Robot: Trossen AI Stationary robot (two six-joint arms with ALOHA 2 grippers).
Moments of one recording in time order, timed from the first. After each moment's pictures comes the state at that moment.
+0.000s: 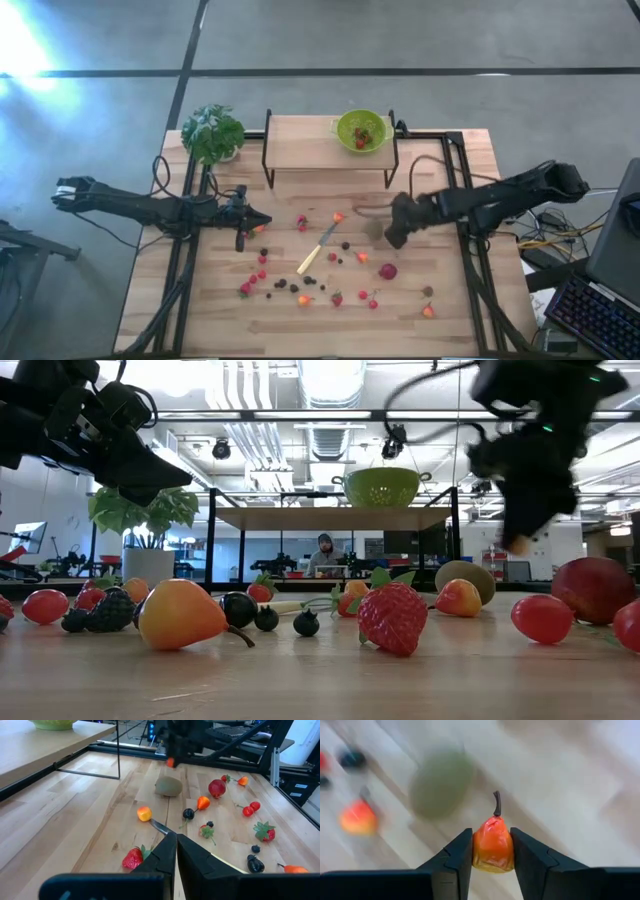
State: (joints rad) left arm -0.08 0.64 0.14 0.29 -0.14 -0.15; right arm 0.08 1.21 0.69 -0.68 0.19 0.88
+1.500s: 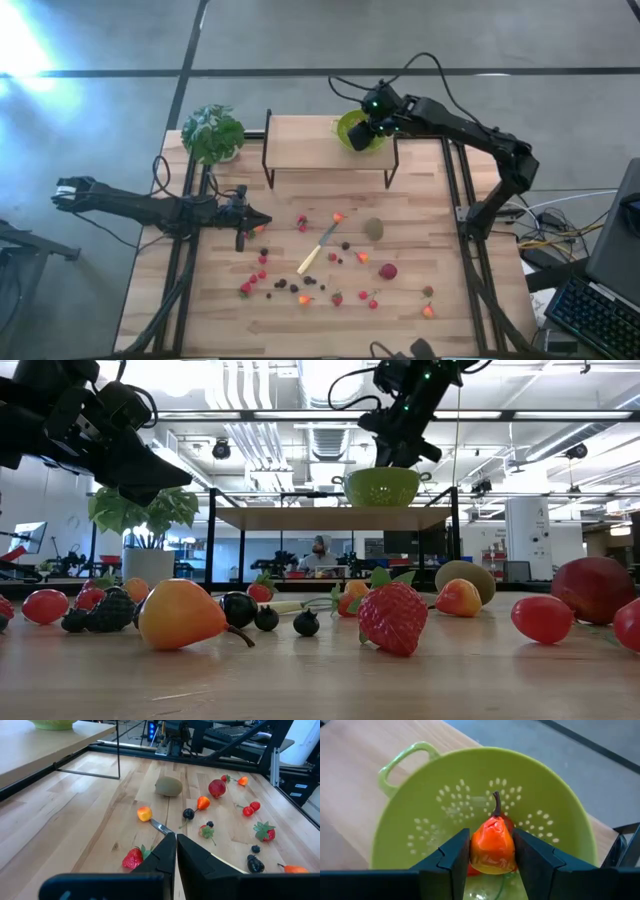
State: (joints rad) left arm -0.08 0.64 0.14 0.29 -0.14 -0.15; right arm -0.55 1.64 1.55 -0.81 0.16 0.34
